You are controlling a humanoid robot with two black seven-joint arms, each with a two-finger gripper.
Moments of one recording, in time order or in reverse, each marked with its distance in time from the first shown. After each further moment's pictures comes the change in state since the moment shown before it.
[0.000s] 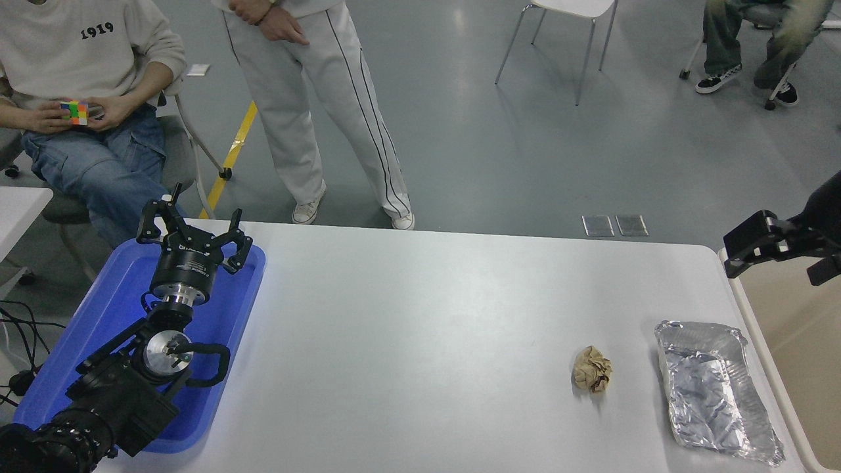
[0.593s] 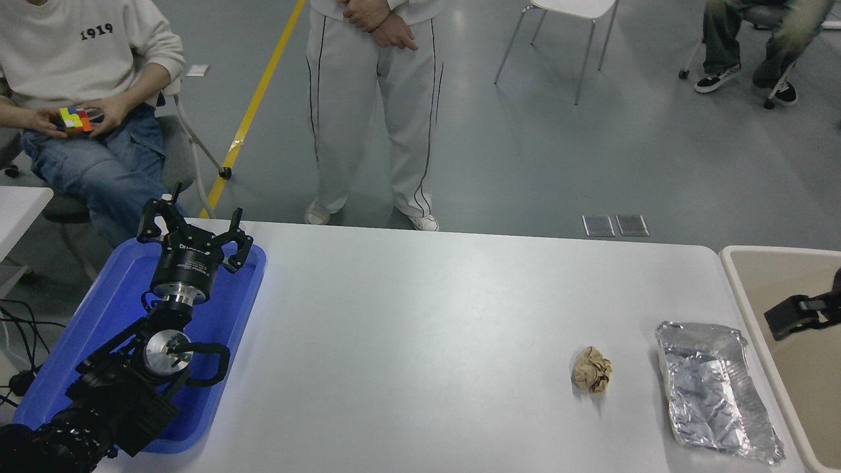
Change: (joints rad) left arm -0.001 0.000 0.000 0.000 0.000 0.000 0.000; right arm -0.455 -0.077 0.217 -0.182 -0.211 -0.176 -0.002
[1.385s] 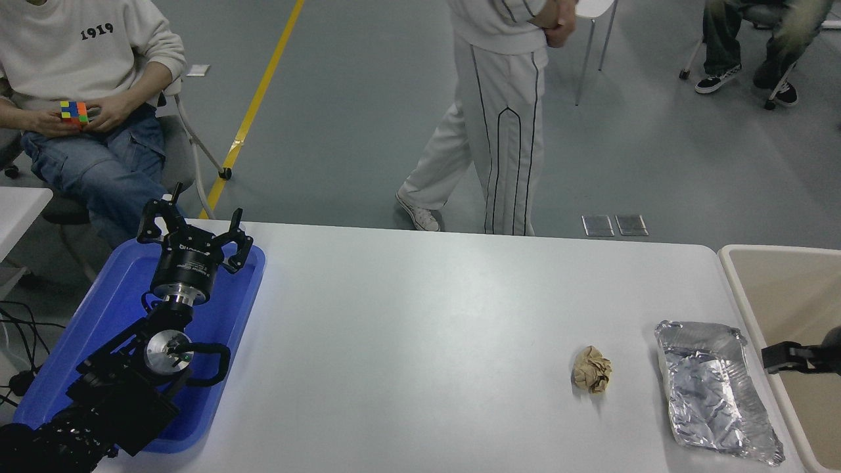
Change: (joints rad) left arm 0.000 0.000 0.000 -0.001 0.000 0.000 0.002; right arm -0.438 0.010 0.182 -0.246 0.139 -0.218 0.000
